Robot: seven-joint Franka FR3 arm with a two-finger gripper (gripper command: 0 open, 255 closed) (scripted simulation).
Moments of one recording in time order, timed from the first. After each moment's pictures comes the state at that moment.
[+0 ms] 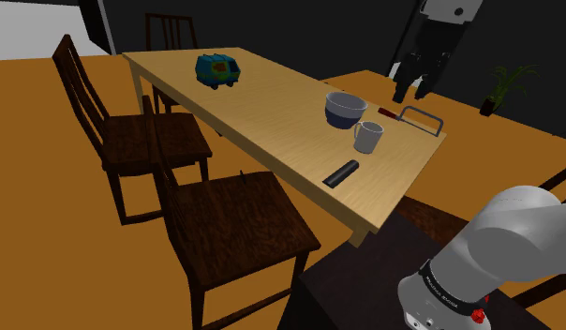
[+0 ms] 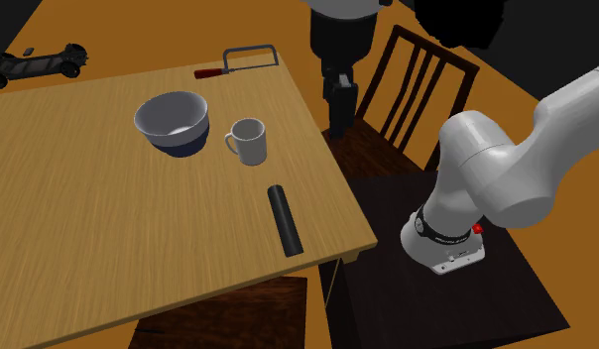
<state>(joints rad) -0.01 -0.75 -0.04 -2.28 -0.07 1.51 0.04</state>
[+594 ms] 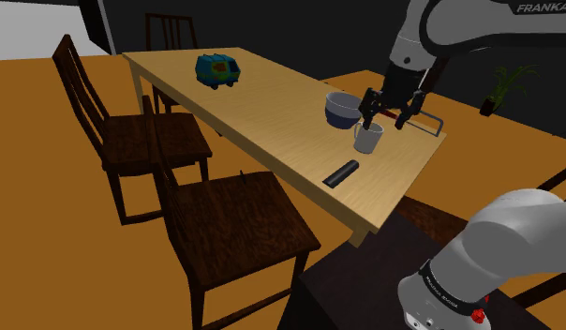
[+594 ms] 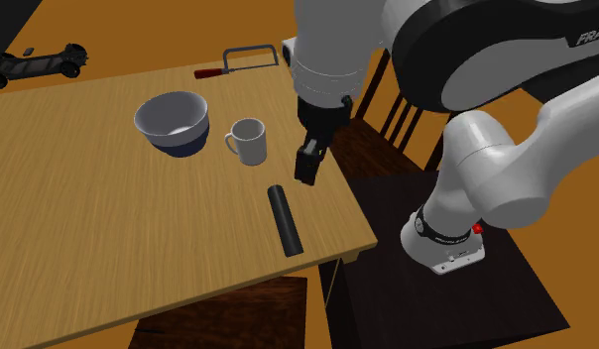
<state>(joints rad) -0.12 -0.76 0.11 -2.51 -0.03 1.78 0.47</state>
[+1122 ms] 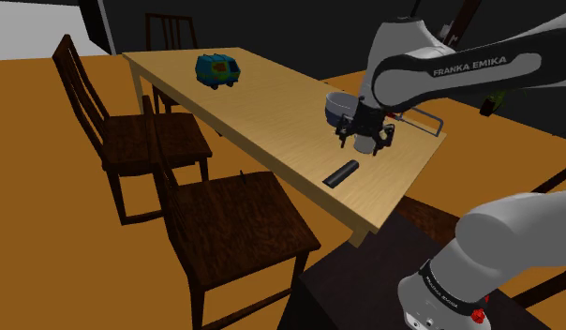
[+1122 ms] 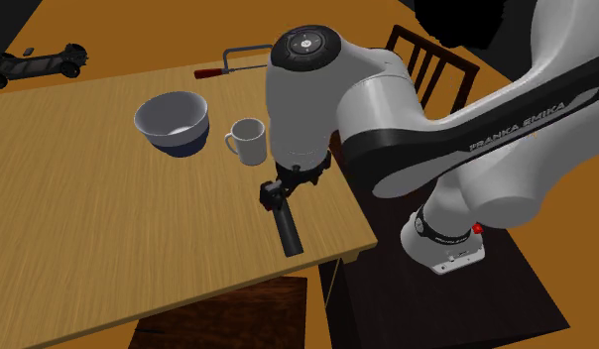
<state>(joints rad) -0.28 -0.59 0.30 -2.65 -0.01 2.10 0.98</state>
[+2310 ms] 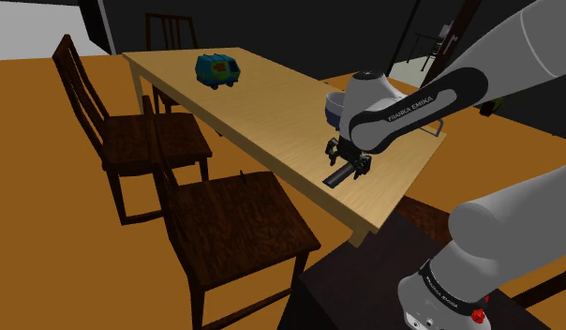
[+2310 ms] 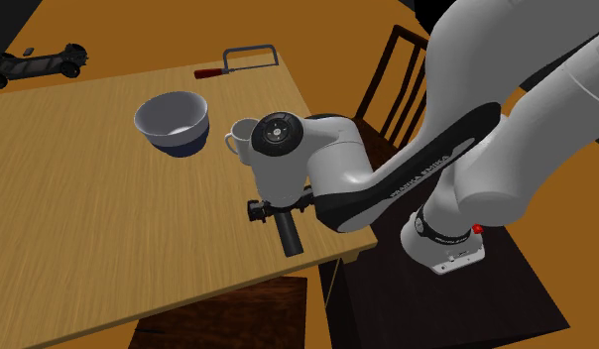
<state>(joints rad) -0.49 -0.28 0.48 -2.70 -0.16 2.46 1.50</state>
